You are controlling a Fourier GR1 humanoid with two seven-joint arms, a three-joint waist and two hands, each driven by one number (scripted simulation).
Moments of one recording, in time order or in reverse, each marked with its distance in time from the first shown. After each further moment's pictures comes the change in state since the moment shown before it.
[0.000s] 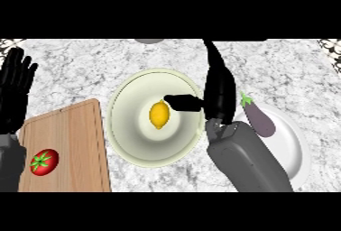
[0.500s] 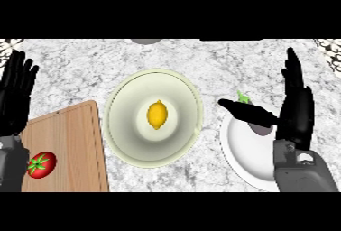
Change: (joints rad) left arm 0.013 -0.016 -0.003 0.001 -0.020 0.020 -0.013; right arm 0.302 -0.162 -0.189 -0.337 -0.170 -0.020 -0.119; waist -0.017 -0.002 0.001
